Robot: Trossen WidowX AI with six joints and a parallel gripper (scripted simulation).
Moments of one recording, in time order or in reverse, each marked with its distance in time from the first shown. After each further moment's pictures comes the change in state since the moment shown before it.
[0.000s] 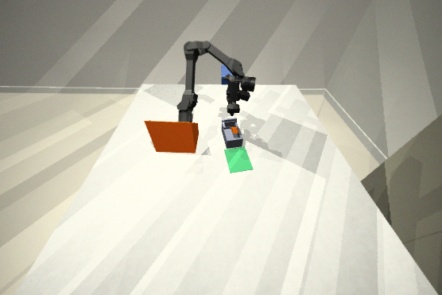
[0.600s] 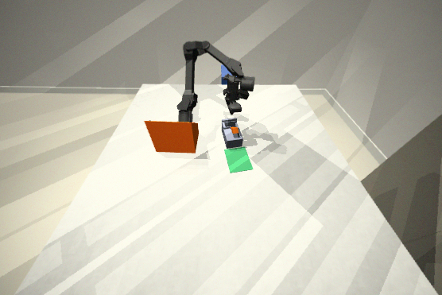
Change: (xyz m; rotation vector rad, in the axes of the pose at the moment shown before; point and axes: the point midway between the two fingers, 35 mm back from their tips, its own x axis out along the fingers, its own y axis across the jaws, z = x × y) arm 0.002 0.005 -0.003 -0.176 0.006 0.001
